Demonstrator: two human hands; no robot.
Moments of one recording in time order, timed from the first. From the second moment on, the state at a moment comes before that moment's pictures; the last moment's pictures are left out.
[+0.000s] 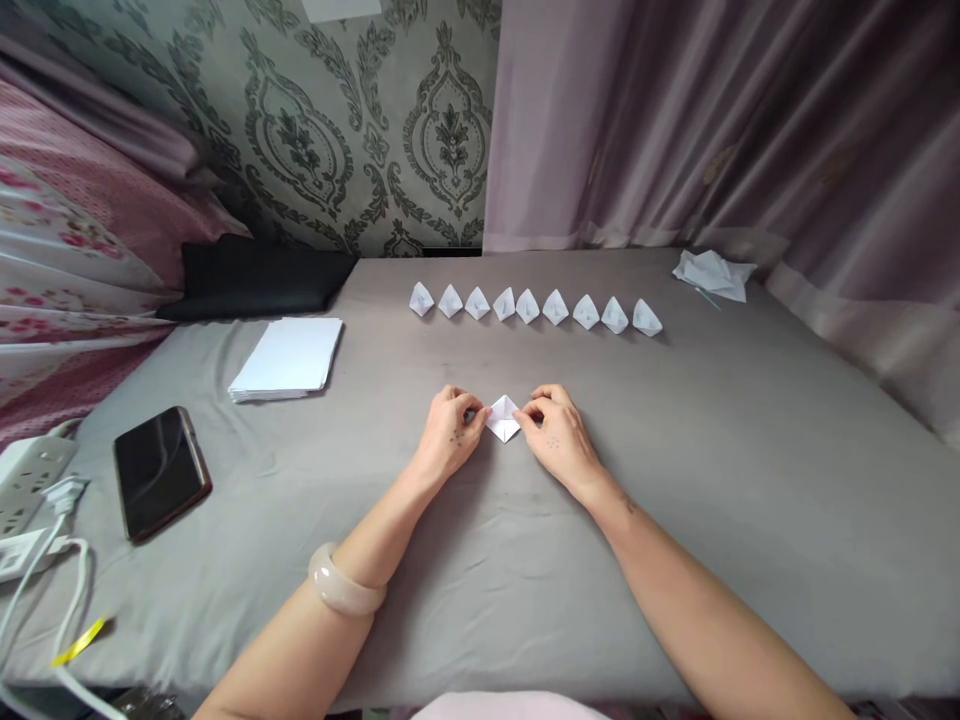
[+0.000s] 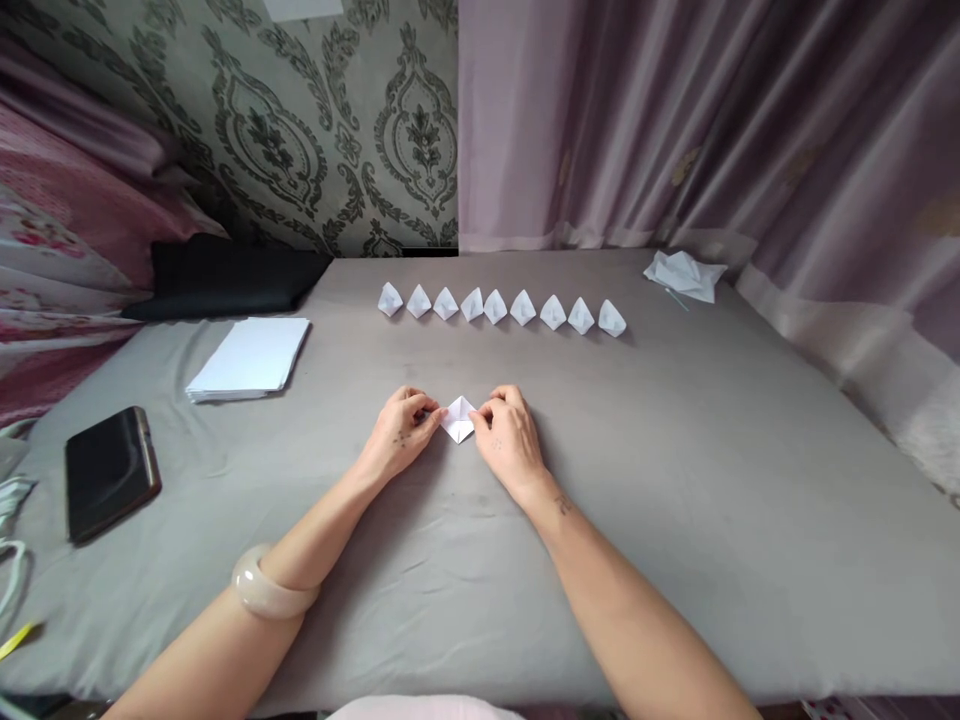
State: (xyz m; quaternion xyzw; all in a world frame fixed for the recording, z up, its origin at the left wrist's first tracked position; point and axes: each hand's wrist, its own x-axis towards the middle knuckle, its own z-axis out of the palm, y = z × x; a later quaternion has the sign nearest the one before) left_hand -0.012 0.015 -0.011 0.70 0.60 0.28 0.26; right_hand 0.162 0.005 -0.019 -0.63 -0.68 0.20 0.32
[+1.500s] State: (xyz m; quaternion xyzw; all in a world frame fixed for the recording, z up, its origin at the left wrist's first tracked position) left_hand -0.012 0.013 -0.013 0.72 0.58 0.27 0.25; right_hand 0.172 0.008 -0.025 -0.61 -0.69 0.22 0.32
